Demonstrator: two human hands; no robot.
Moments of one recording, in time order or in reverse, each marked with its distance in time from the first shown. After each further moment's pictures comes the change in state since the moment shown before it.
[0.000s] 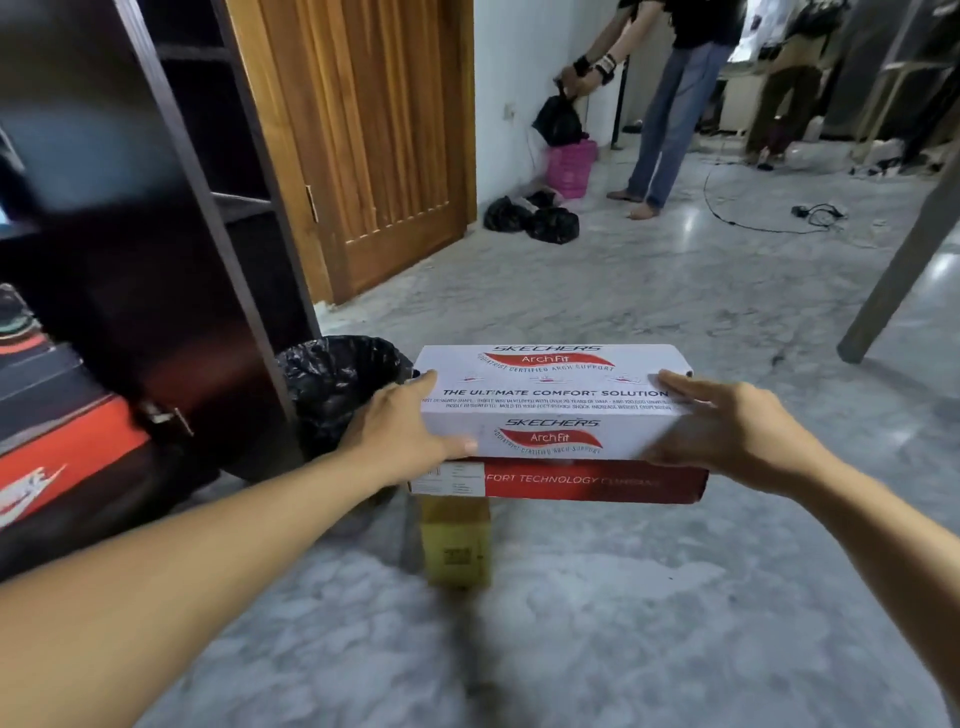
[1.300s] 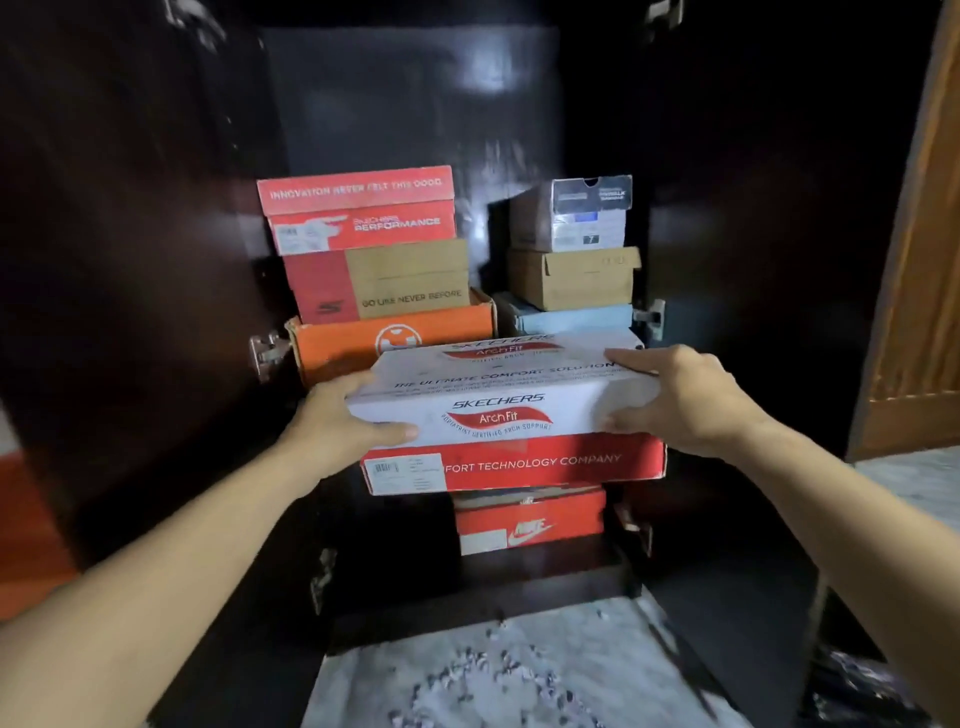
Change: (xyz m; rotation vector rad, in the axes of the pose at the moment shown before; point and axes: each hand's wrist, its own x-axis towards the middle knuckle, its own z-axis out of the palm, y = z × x) left_hand -0.265 -0.212 -0.369 -0.243 0.895 -0.495; right_hand 0.042 -0.518 0.111 0.190 -0.201 -0.876
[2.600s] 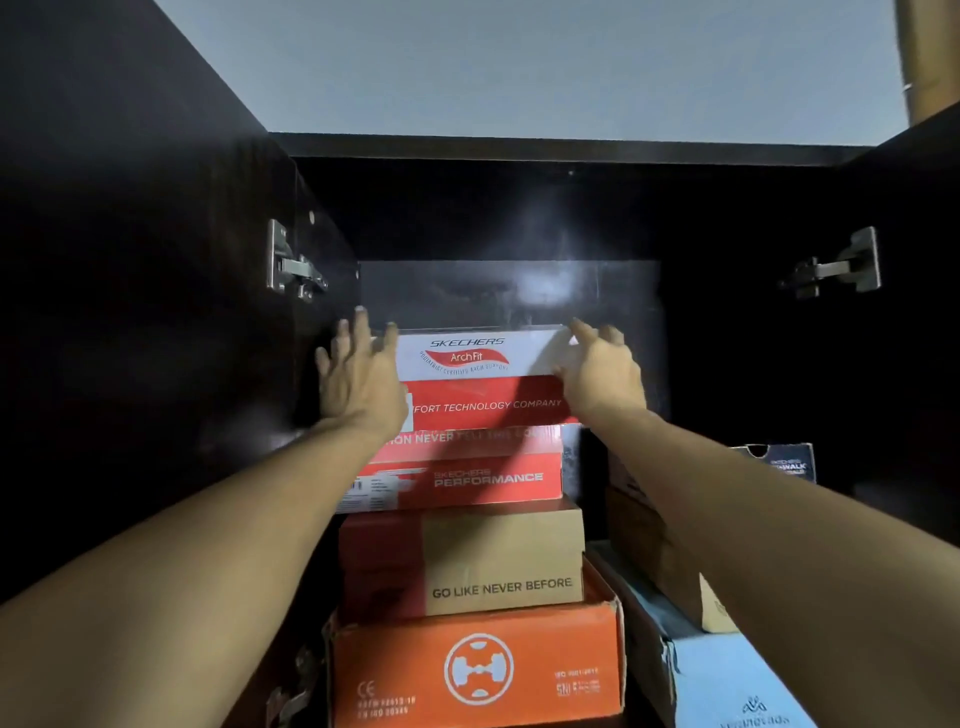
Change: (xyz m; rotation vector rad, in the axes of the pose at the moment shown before) left_hand 0.330 0.121 -0.155 0.916 0.691 0.305; right_hand 0.377 -0.216 -0.020 0.152 0.515 -0.135
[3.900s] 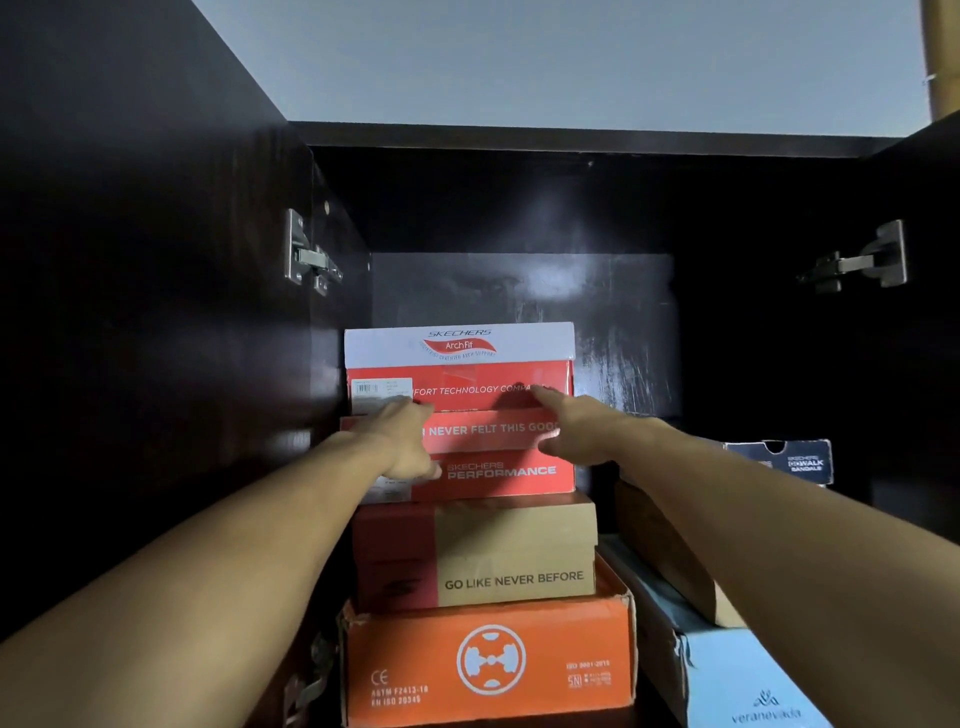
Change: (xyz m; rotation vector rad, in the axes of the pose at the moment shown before) left_hand -0.021 -0.009 0.023 -0.072 -0.633 0.119; right_hand -0.022 0.001 0.016 -0.292 -0.631 -0.252
